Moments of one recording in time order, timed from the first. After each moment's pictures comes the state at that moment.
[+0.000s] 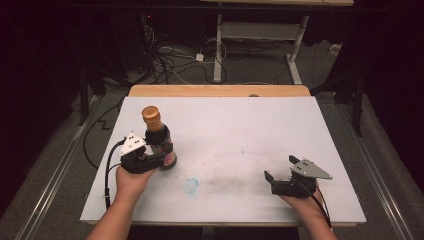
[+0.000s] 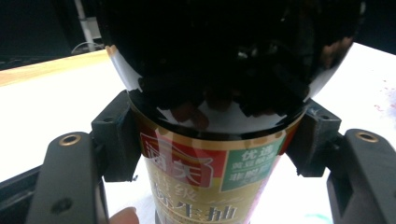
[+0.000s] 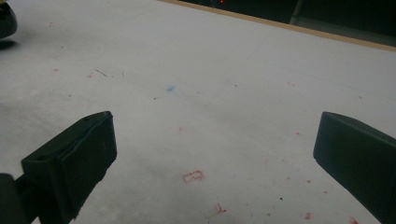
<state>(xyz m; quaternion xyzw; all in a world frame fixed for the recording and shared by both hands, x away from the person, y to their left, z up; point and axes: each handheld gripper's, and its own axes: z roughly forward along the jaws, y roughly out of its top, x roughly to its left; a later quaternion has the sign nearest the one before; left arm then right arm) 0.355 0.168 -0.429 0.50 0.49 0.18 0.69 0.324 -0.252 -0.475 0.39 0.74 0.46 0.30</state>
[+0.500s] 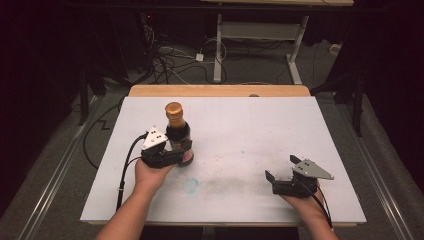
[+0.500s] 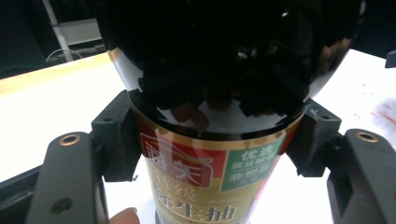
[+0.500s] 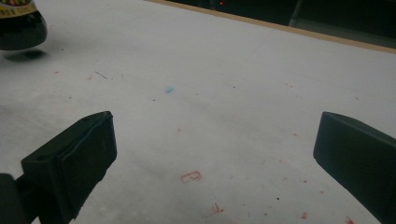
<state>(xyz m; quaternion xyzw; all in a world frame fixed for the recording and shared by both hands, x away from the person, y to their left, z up) 0.368 0.124 -0.425 0.52 0.47 0.16 0.69 0.323 -0.254 -0.473 0.39 0.74 0.46 0.30</state>
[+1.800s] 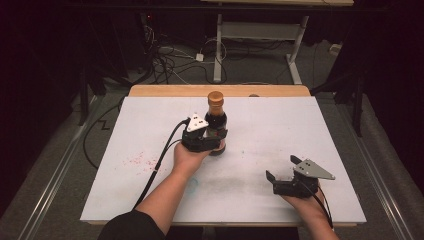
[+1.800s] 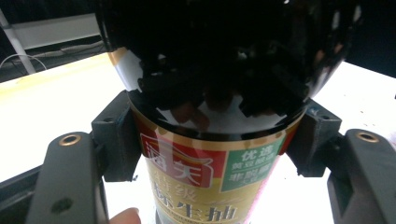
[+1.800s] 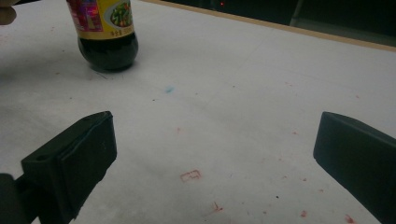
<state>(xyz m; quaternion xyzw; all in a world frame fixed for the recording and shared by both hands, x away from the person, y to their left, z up) 0.424 0.031 -0.431 0.54 0.46 0.13 0.69 0.323 -0.257 -0.474 0.39 0.74 0.47 0.30</state>
